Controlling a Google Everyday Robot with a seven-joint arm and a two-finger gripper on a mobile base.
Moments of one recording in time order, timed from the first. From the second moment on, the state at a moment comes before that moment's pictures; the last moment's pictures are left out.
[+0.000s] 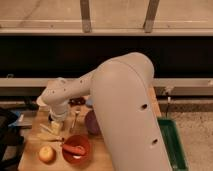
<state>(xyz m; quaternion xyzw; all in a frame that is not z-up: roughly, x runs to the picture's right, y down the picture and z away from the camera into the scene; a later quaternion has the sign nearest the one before) -0.220 0.189 0.785 -0.38 0.03 0.24 0.89</state>
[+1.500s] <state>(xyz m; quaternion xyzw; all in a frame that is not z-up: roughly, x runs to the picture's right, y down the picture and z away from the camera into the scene) -0.236 0.243 0.797 -0.43 0.03 0.24 0.87</state>
